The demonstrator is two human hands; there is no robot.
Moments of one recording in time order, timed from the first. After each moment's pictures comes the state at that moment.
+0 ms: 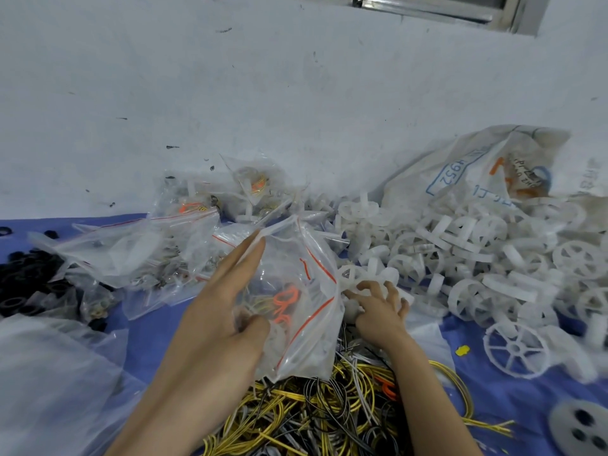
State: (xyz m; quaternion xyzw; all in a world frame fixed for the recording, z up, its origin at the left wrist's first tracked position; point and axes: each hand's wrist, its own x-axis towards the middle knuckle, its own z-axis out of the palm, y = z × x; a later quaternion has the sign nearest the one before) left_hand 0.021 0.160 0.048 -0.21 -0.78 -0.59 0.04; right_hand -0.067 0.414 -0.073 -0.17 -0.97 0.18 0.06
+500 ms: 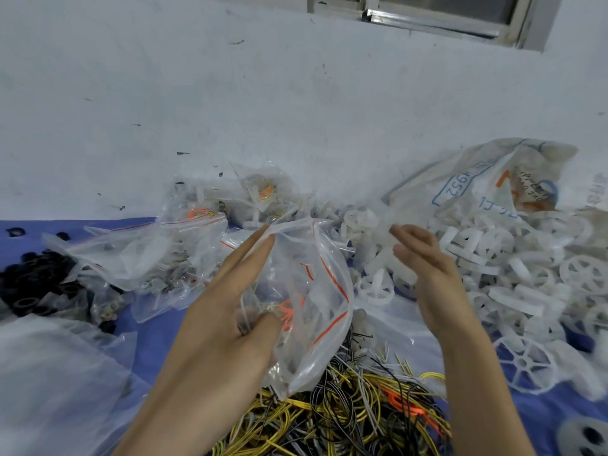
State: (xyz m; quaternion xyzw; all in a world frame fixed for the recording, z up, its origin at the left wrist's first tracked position) left_hand 0.027 0.157 0.056 -0.21 -0.75 -0.63 0.08; right_hand -0.014 0.411 0.030 0.01 -0.68 0.67 0.30
